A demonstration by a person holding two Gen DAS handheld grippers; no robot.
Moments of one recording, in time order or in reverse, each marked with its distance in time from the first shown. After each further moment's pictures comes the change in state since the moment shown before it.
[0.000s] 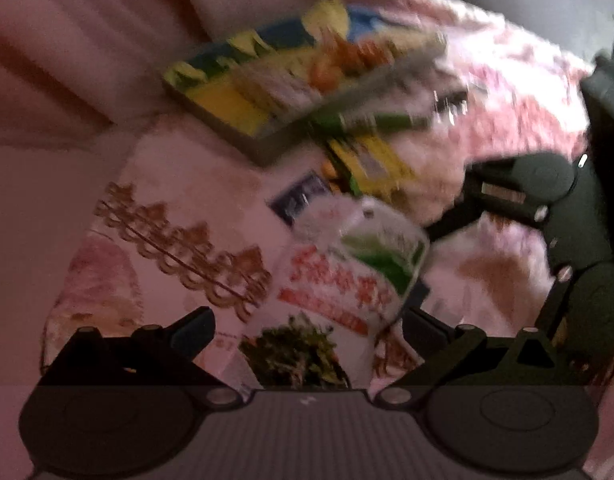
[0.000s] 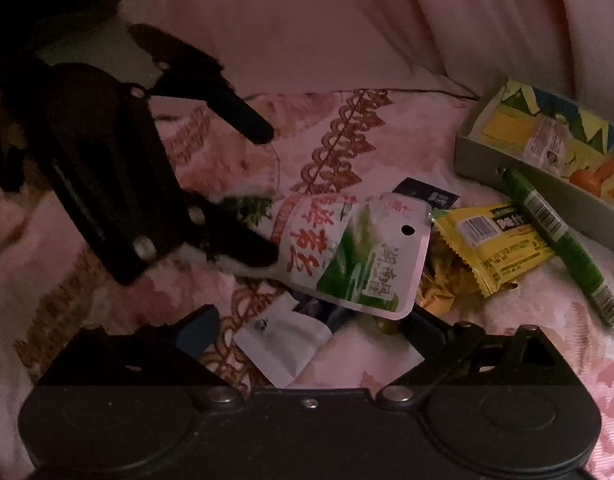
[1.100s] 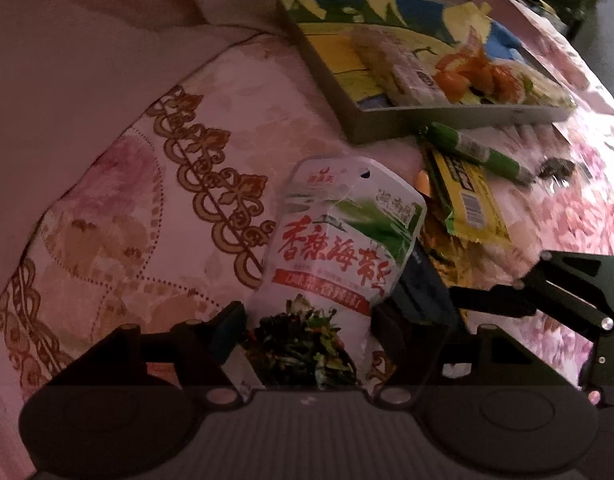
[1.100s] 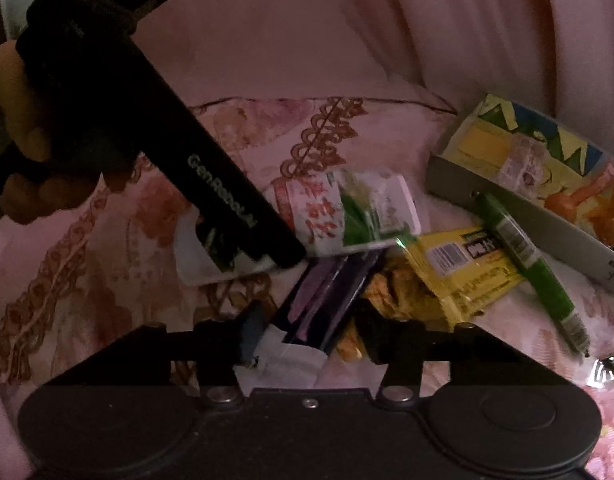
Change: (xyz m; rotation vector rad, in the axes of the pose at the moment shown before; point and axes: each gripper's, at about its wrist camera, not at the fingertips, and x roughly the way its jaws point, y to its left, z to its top) left arm 0.029 0.032 0.013 -0.490 0.110 0.060; right arm 0.005 -0.011 0.012 -0.008 0.020 -0.078
